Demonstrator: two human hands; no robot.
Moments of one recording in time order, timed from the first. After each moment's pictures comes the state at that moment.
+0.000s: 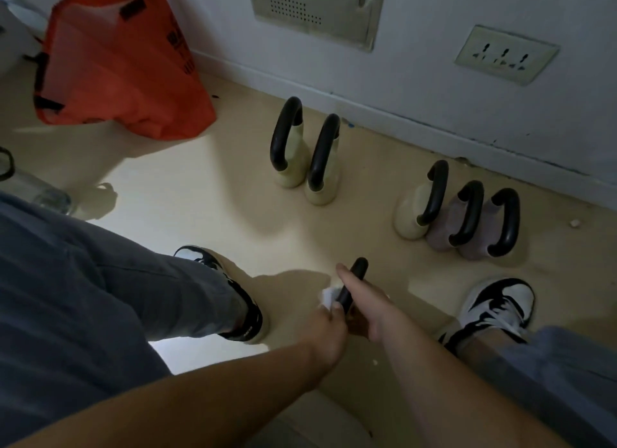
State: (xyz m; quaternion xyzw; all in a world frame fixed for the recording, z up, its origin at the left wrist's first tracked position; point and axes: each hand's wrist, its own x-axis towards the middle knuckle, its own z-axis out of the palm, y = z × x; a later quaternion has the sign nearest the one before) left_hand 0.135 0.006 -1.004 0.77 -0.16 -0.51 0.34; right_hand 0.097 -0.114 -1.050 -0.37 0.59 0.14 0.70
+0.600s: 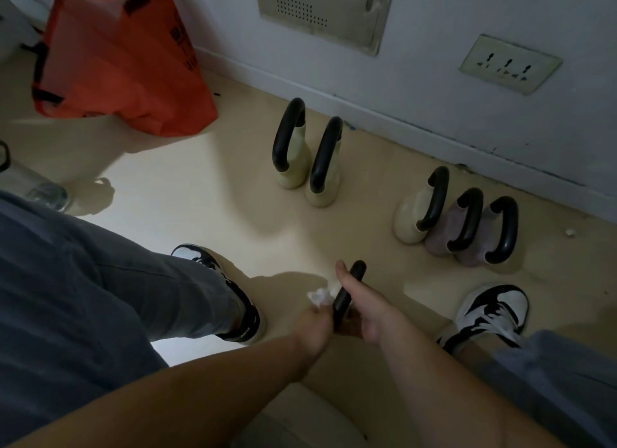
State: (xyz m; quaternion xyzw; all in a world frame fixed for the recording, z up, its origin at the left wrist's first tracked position) left_hand 0.146 0.003 -1.008 0.75 -0.04 -0.55 0.36; right_hand 0.103 -0.112 -1.044 -0.35 0.59 0.14 0.71
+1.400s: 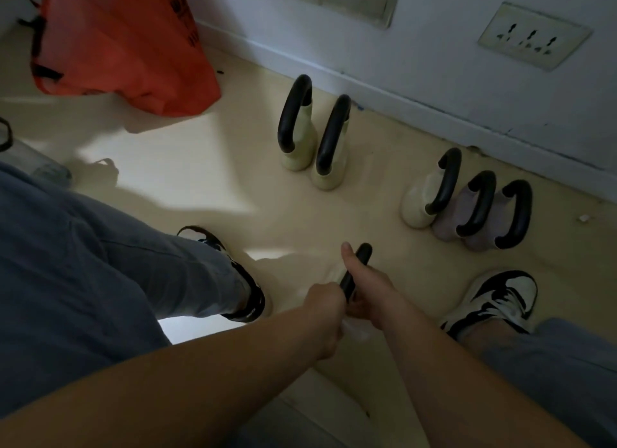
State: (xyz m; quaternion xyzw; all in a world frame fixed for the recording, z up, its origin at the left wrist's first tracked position) left_hand 0.147 -0.019 -1.002 0.68 0.25 -0.54 0.42; right_hand 0.101 -0.112 -1.063 -0.41 0.61 0.11 0.67
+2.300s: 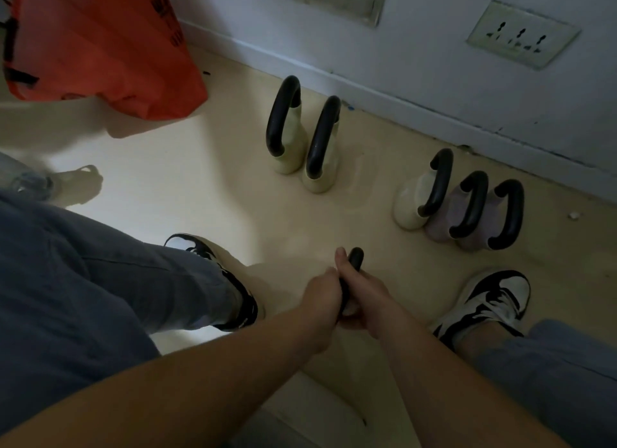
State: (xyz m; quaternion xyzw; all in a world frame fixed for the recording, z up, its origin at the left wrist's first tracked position) left_hand 0.159 -0.042 -0.987 0.71 0.13 -0.54 0.43; right_hand 0.099 -0.111 -1.061 -0.41 0.61 0.13 0.67
